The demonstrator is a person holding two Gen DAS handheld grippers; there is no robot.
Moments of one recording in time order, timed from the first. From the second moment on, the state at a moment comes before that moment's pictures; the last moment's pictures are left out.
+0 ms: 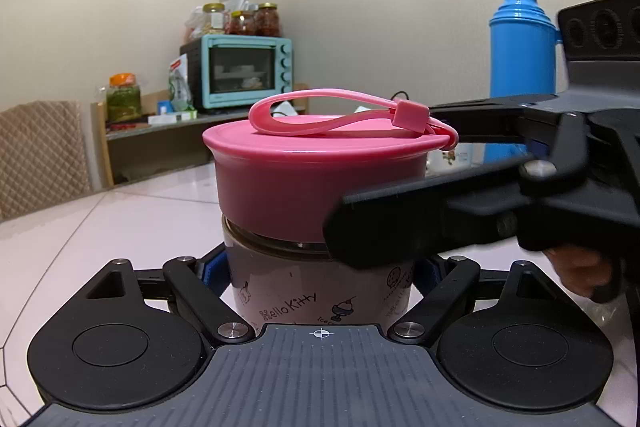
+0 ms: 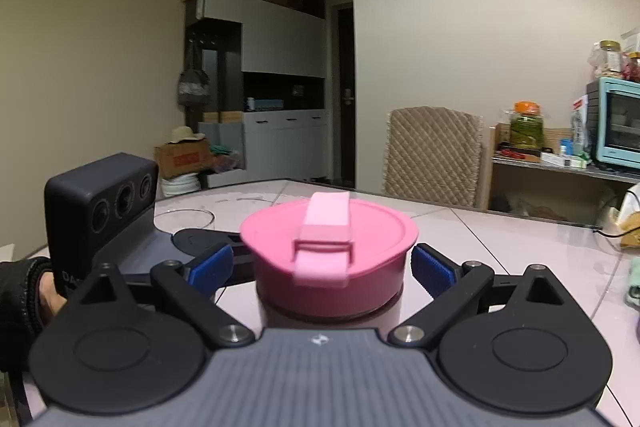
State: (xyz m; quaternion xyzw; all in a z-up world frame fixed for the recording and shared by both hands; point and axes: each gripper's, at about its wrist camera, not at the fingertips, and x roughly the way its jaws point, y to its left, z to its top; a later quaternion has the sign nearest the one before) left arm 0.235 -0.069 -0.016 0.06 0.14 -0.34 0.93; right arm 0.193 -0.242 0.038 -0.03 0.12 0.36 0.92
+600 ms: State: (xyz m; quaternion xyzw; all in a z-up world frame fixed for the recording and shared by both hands) left arm 0.235 -0.068 -0.016 0.06 0.14 -0.34 0.93; right arm 0.186 -0.216 0.028 0.01 0.14 0.21 0.97
